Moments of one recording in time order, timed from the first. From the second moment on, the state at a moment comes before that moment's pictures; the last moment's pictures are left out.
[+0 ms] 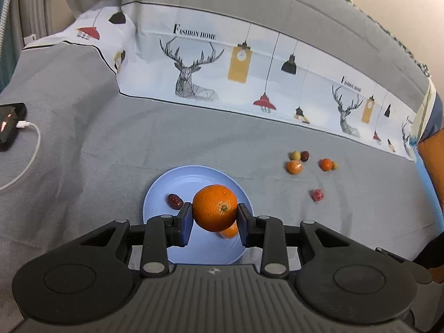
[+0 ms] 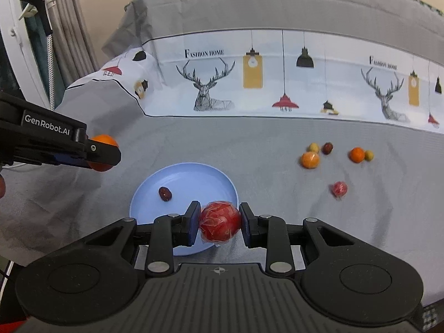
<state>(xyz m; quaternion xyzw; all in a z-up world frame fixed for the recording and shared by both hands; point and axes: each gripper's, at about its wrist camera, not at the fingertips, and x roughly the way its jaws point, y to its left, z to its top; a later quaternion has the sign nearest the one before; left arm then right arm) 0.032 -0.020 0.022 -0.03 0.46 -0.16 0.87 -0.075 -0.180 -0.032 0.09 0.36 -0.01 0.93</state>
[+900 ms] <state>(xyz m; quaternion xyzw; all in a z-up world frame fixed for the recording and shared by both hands) 0.112 -0.025 -0.103 0.08 0.53 -0.13 0.83 0.025 -0.153 -0.129 -0.01 0.40 0.06 0.91</state>
